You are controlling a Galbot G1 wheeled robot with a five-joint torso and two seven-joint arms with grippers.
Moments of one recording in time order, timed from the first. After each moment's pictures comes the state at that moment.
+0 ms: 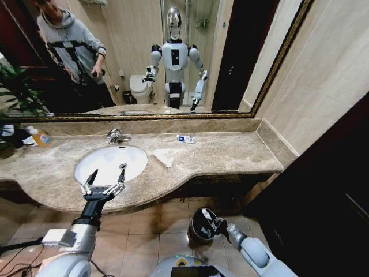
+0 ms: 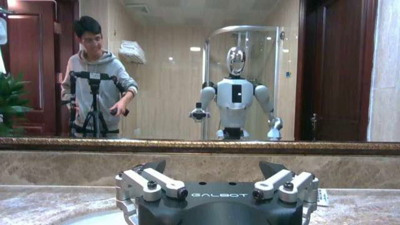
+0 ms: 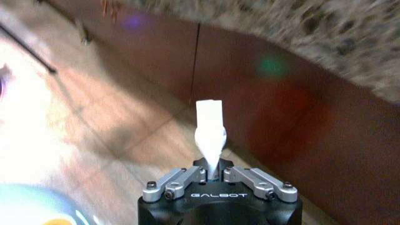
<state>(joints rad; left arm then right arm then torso) 1.84 -1.36 -0.82 -2.47 -0.37 0.04 0.05 -1.40 1.03 0.16 1.55 -0.02 -0.14 -0.23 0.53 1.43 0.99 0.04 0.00</state>
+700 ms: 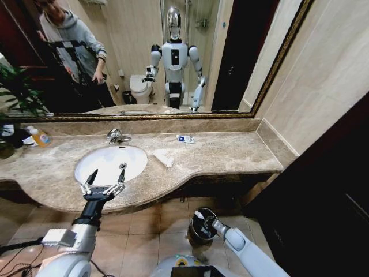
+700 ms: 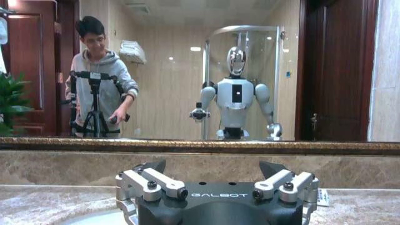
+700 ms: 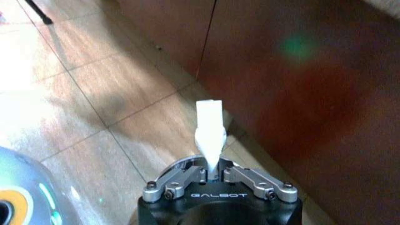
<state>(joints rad) 1.84 -1.36 -0.82 -2.47 -0.37 0.04 0.05 -1.12 1.16 0.02 1.12 -0.15 -0.03 -0.23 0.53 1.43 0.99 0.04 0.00</state>
